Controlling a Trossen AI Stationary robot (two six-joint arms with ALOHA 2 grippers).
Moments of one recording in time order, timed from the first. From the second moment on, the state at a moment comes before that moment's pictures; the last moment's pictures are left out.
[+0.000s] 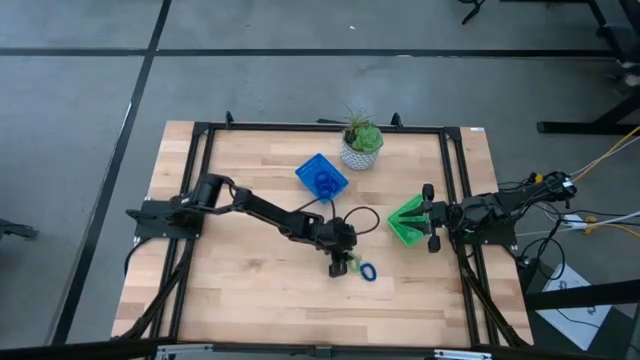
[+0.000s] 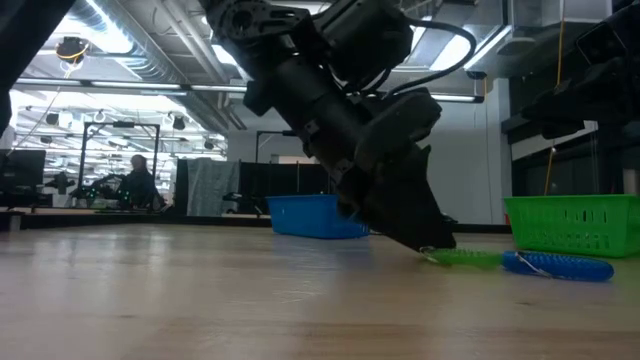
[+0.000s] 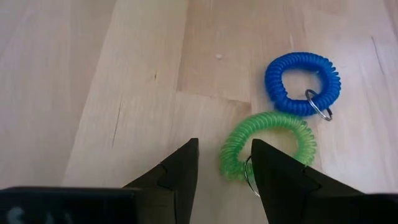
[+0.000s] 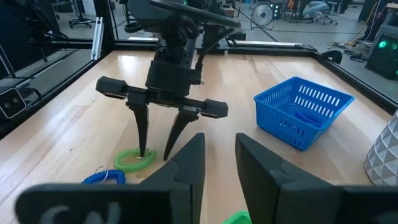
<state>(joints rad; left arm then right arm) -0.17 2.18 1.36 -0.01 0.03 -0.34 0.36 0.16 0.06 -0.10 0.34 0.02</state>
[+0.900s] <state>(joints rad) -0.20 2.11 1.35 0.00 -0.12 -0.02 0.36 0.16 0.06 -0.10 0.34 0.02</state>
